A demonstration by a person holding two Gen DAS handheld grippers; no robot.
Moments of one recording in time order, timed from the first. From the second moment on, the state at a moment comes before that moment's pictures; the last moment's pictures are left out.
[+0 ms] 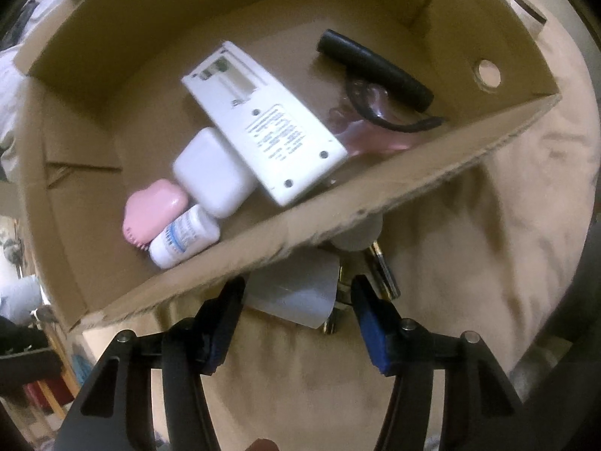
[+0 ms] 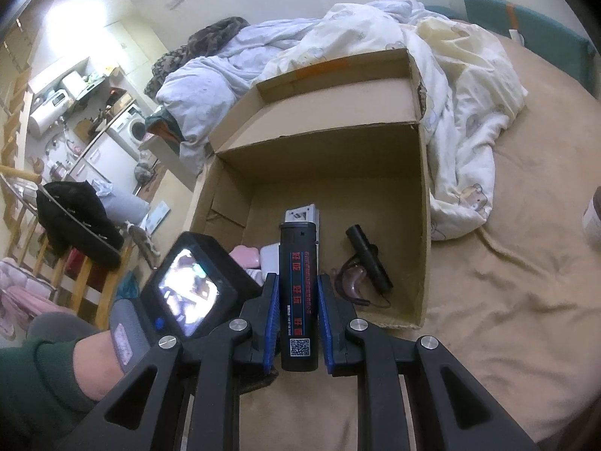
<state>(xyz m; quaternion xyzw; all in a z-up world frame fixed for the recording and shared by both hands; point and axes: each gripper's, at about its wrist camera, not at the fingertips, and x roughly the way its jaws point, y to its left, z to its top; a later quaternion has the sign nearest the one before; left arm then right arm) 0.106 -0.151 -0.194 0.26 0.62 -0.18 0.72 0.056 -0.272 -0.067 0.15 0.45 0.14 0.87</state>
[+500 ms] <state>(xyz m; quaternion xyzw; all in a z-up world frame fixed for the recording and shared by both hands) 0.069 -0.106 -0.154 0.22 0.60 -0.15 0.75 0.054 -0.268 -0.069 0.14 0.46 0.14 0.87</state>
